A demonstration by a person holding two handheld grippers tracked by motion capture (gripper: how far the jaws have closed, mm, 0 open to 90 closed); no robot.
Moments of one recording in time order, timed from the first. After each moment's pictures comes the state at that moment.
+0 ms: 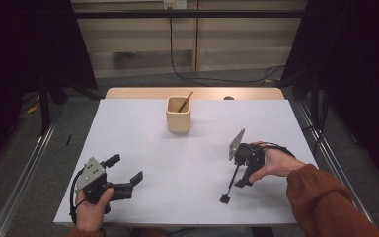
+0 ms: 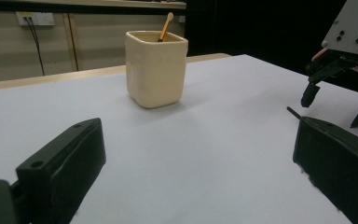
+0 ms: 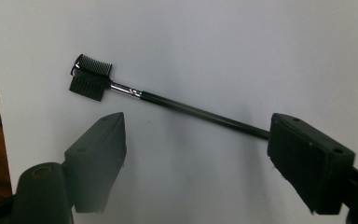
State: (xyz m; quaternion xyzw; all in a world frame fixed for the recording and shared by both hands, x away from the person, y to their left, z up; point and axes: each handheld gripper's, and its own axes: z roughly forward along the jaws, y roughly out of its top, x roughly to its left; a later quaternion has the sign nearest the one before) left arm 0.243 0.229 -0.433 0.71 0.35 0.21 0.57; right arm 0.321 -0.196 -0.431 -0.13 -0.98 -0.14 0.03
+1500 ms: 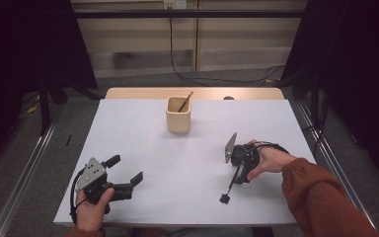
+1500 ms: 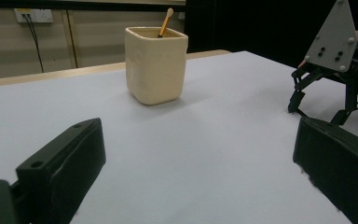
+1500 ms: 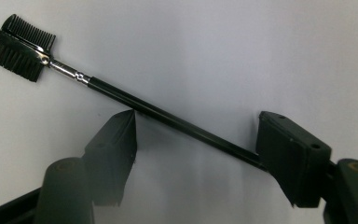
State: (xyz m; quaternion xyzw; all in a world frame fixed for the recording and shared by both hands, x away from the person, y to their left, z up) left arm 0.244 0.229 -0.434 0.71 0.35 0.21 0.57; right arm 0.336 -0.191 -0.453 -0.08 -0.99 -0.09 0.01
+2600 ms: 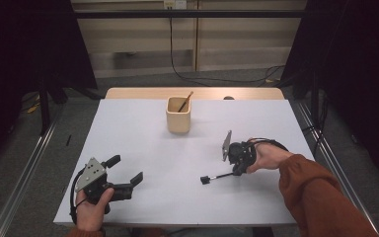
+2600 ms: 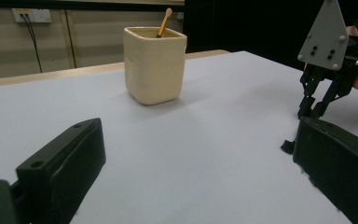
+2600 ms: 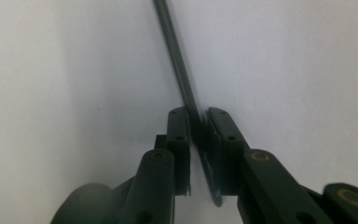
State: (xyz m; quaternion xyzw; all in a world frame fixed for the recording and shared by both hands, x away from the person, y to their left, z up) left arm 0.244 0.230 -0.434 0.72 0.34 0.20 0.57; right arm 0.343 -0.184 -0.448 -0.07 -1.00 -0.06 0.03
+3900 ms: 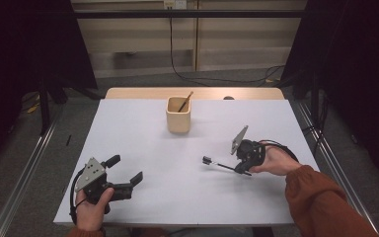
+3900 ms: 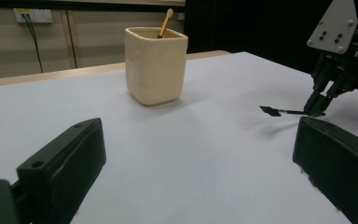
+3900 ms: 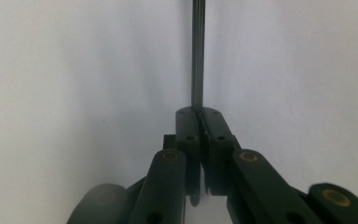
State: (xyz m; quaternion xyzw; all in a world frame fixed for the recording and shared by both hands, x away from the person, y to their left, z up) left arm 0.244 0.230 -0.434 0.71 0.35 0.20 0.57; right arm 0.333 -0.210 -0.442 -0.17 -0.97 -0.15 0.01
